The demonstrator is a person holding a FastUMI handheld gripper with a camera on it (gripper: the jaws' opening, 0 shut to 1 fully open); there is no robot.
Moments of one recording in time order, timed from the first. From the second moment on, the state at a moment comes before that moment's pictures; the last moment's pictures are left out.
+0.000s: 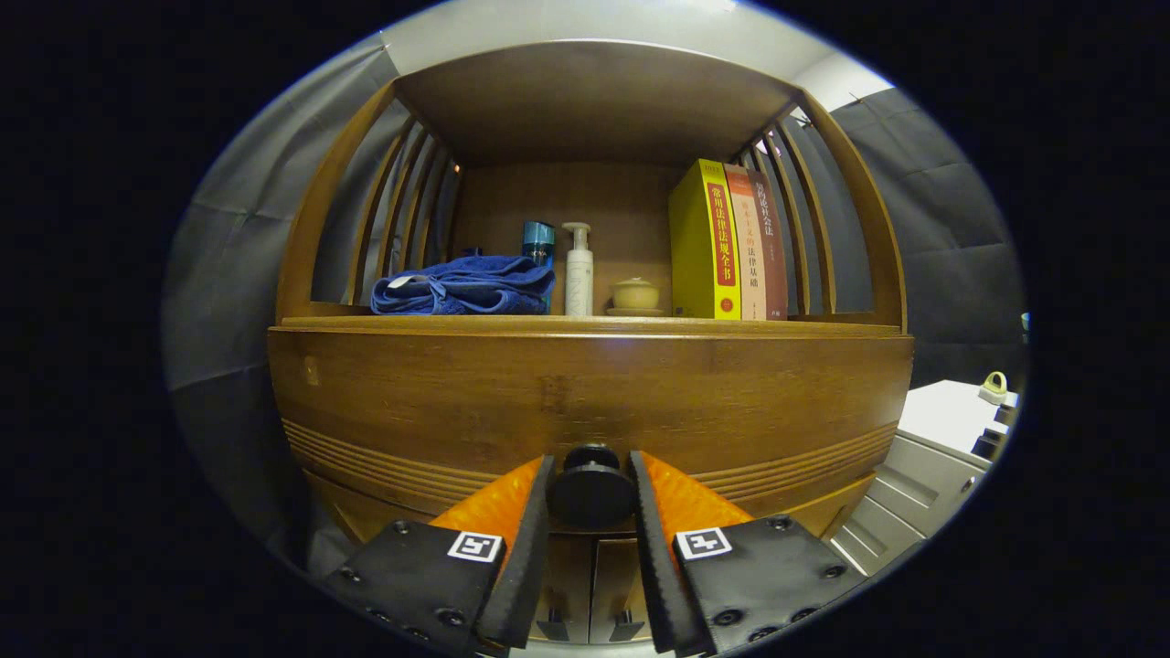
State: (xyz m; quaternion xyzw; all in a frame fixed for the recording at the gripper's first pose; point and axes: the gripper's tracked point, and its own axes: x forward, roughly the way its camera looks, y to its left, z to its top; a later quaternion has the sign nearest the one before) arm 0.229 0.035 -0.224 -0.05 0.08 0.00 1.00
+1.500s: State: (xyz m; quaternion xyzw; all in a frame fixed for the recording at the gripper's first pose) arm 0.078 0.039 -0.216 -0.02 0.16 0.01 0.99
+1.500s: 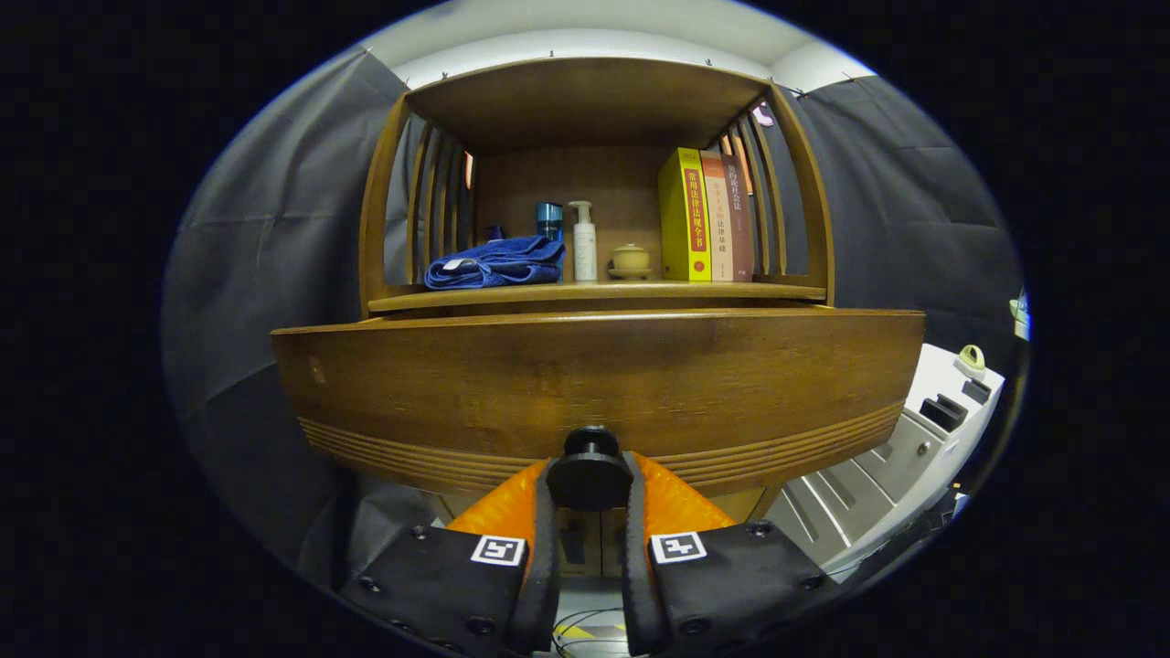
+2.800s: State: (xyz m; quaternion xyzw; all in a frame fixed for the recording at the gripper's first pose) arm 0.043 0.045 -0.206 -0.03 0.11 0.04 0.99
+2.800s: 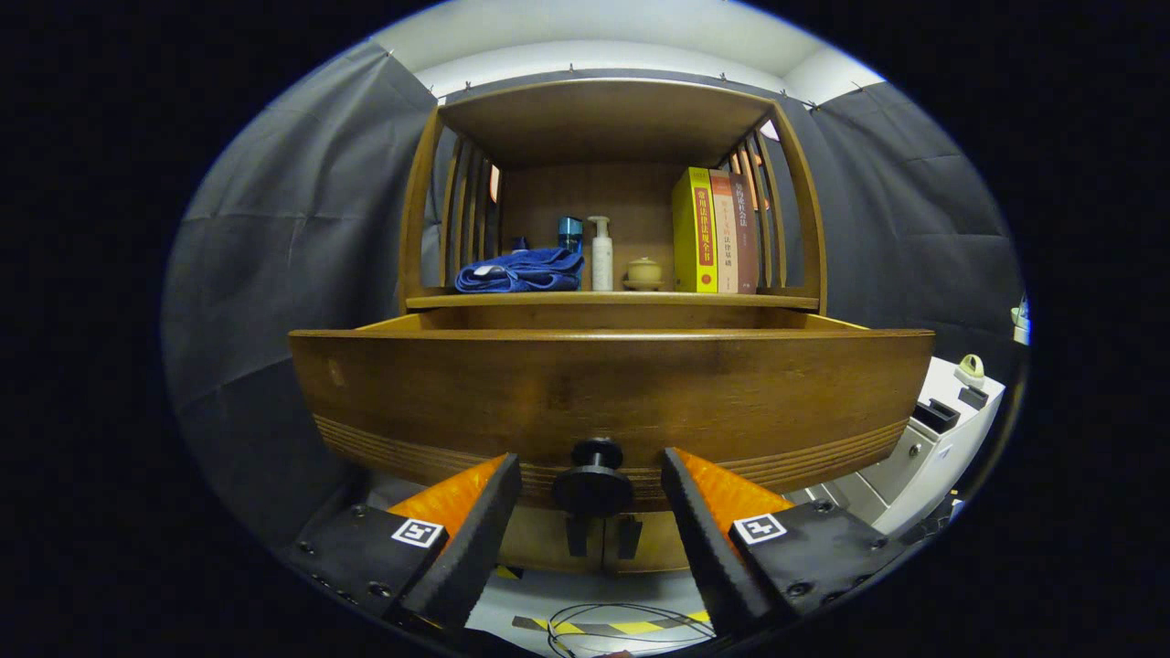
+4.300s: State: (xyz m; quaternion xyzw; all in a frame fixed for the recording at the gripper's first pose) arm 0.225 0.018 -0.118 0.02 0.34 -0.01 0.94
